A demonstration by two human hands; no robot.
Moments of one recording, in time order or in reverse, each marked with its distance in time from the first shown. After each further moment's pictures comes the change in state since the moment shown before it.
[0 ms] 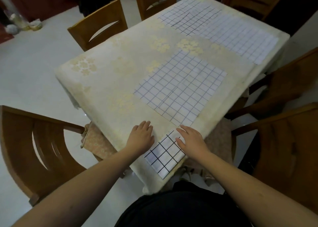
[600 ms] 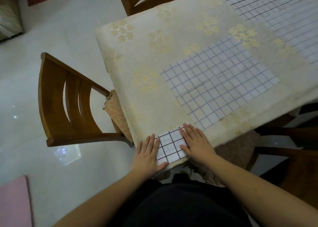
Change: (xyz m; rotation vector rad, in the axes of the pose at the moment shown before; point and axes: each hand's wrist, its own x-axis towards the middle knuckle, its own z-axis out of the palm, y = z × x) left_hand -0.097 0.082 0.071 -0.197 -0.185 -0.403; right_hand 0.032 0.041 0.041 -0.315 -0.220 -0.446
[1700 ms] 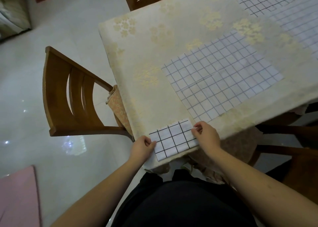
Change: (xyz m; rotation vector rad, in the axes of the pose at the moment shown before) left_hand 0.008 0.004 -0.023 -0.771 0.077 -0.571; right_hand -0.007 0.010 -0.030 0.655 0.222 0.507
